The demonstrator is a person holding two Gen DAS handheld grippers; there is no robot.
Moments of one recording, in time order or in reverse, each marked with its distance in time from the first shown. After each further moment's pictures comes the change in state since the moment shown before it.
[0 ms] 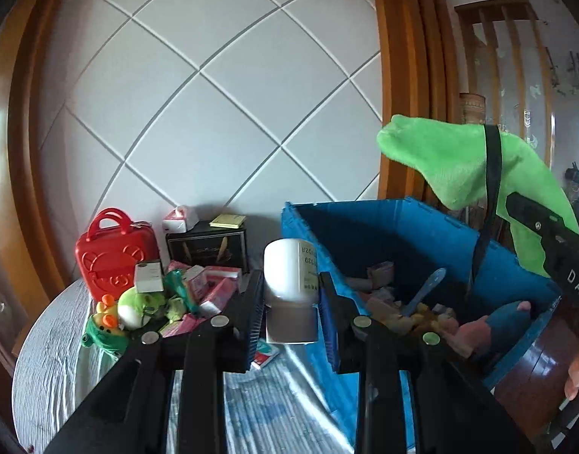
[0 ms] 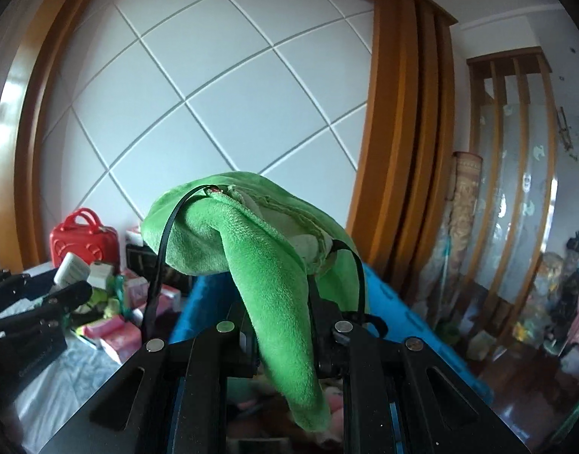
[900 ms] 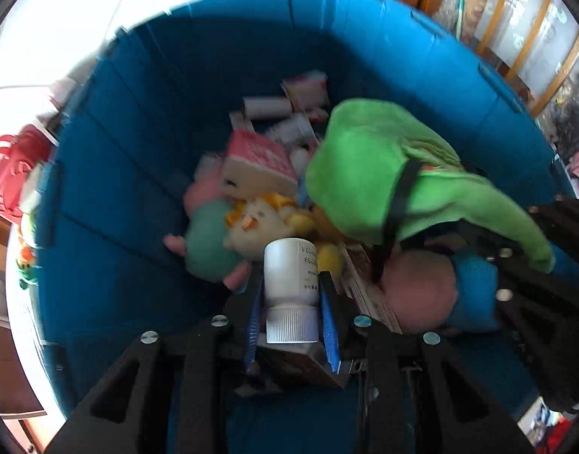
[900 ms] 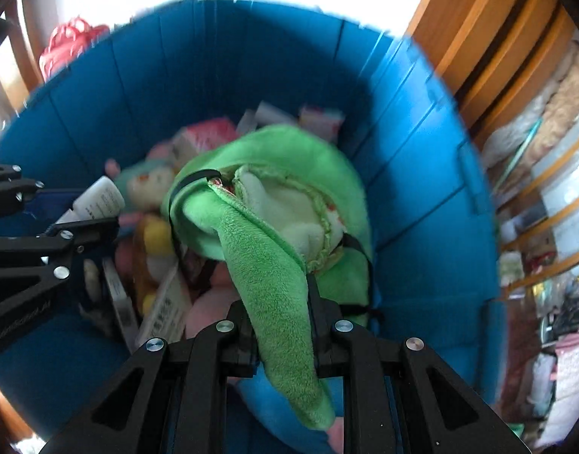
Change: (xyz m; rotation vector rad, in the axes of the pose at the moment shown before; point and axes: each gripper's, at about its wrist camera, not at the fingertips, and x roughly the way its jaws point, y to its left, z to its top) left arm 0.227 -0.196 -0.033 0.108 0.886 -0.073; right arm 0.215 -0.134 -0.116 -0.218 0.885 0.291
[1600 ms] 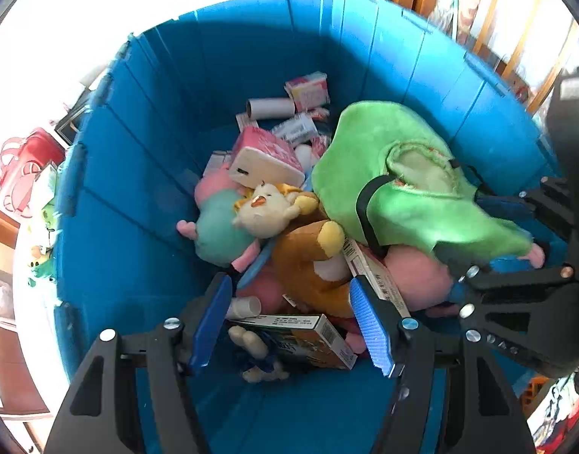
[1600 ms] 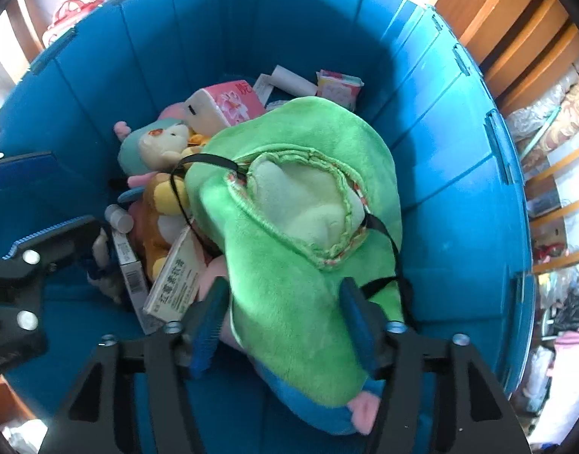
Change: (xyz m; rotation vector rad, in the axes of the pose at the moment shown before) left arm -0.033 0.009 -0.034 -0.007 -0.100 0.014; right arm 0.000 0.012 -0.010 -0.019 0.081 0.042
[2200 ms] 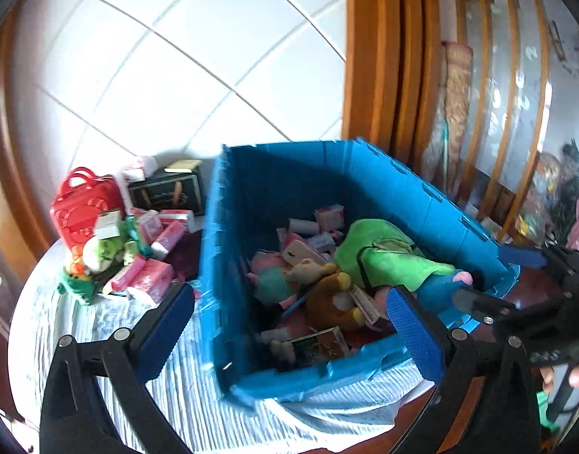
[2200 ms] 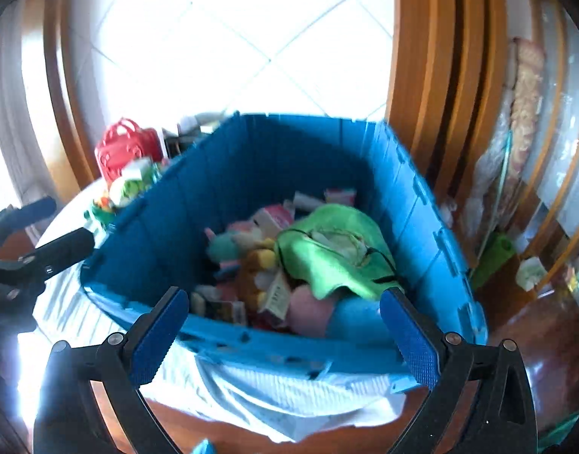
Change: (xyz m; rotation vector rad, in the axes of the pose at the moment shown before) left arm -0.157 0.042 -0.138 -0.125 -0.556 0.046; right arm -0.150 0.055 -0.117 0.161 -0.577 0.071
